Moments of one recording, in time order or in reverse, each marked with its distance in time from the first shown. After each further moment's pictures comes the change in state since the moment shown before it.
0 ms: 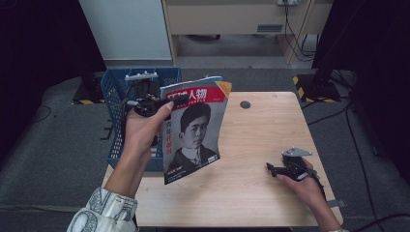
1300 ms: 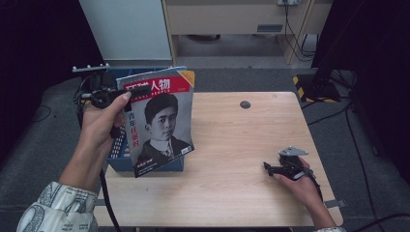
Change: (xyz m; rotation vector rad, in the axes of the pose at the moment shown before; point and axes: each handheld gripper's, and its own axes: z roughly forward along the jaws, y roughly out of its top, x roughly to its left) left arm 0.066 0.015 -0.066 -0.058 0.020 -0.062; right arm 0.008 0.005 0.005 0.001 -0.008 -0.003
